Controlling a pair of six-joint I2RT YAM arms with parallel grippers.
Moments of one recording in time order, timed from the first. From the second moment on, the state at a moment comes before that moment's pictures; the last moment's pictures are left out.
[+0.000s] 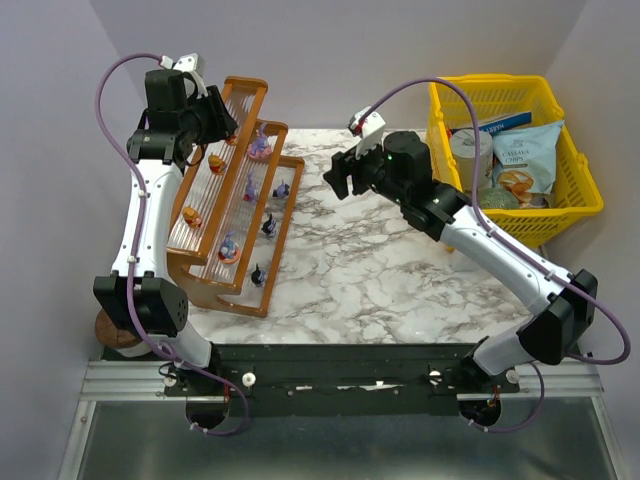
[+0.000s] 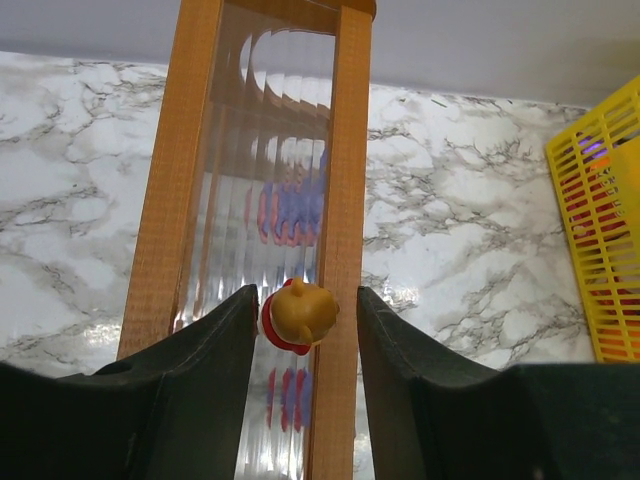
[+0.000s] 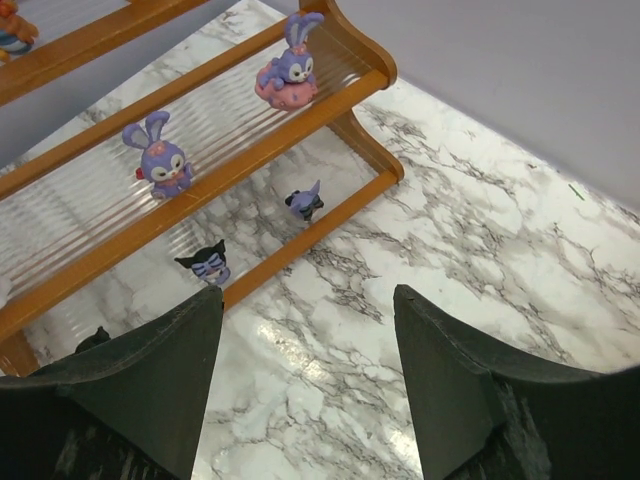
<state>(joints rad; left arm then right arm) -0.01 1.61 1.84 -0.66 0.24 -0.26 0.72 1.49 1.44 -0.18 0.00 -0.01</state>
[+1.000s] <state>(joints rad) -0.01 1.62 1.82 -0.61 0.25 -0.19 0.72 1.47 1.42 -0.18 0.06 0.01</state>
